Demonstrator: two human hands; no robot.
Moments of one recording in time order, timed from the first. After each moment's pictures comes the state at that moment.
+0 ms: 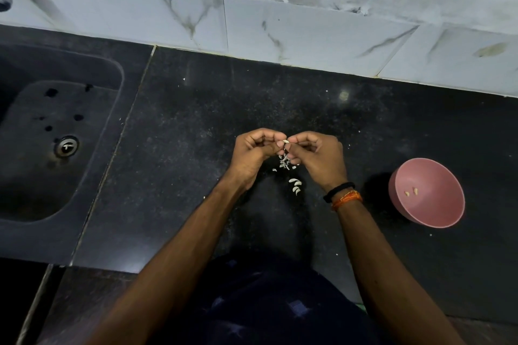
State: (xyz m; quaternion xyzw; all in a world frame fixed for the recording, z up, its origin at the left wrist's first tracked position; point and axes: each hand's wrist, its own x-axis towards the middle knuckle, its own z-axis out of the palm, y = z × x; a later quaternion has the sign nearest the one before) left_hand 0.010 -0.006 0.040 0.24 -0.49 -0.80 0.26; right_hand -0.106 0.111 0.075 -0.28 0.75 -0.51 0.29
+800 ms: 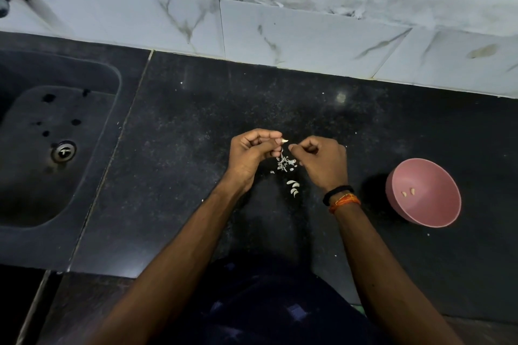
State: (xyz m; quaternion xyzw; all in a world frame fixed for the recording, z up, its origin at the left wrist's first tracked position) left_hand 0.008 -0.006 0.045 0.28 -0.47 -0.79 0.27; right_hand -0.111 0.116 0.074 -0.30 0.86 -0.39 0.17
